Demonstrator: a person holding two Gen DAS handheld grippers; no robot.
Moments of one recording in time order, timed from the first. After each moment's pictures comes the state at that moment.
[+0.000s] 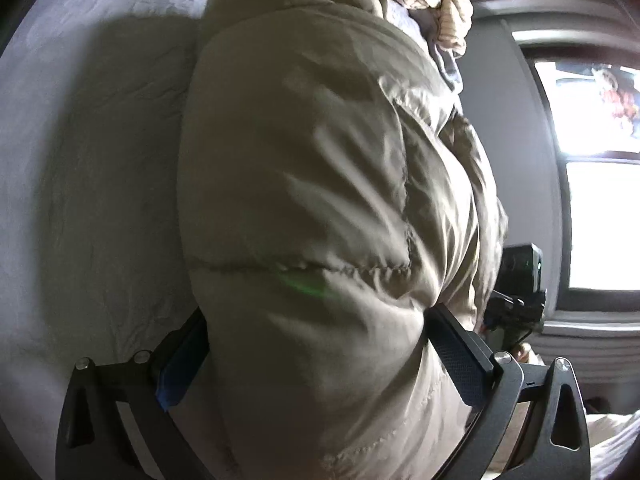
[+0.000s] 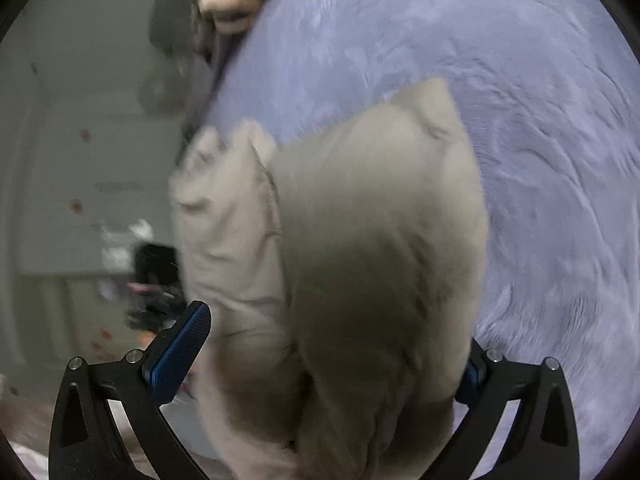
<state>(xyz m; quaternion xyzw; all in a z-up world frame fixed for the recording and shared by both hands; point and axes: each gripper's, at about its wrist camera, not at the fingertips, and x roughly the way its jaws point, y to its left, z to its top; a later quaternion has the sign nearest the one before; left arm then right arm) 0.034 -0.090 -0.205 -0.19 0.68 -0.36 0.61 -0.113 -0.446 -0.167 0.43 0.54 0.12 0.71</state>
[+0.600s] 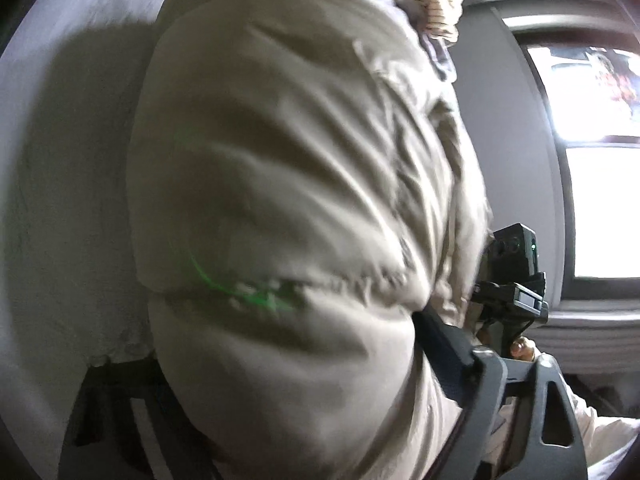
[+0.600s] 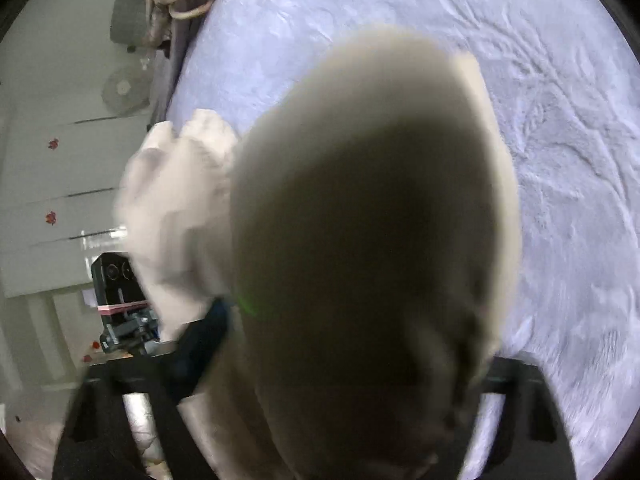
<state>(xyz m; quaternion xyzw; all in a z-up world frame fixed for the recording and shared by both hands) 0.034 -0.129 -0.195 -0.17 0.67 -0.38 0.61 -0.080 -0.428 -0.193 0.45 0.56 0.09 0.69</state>
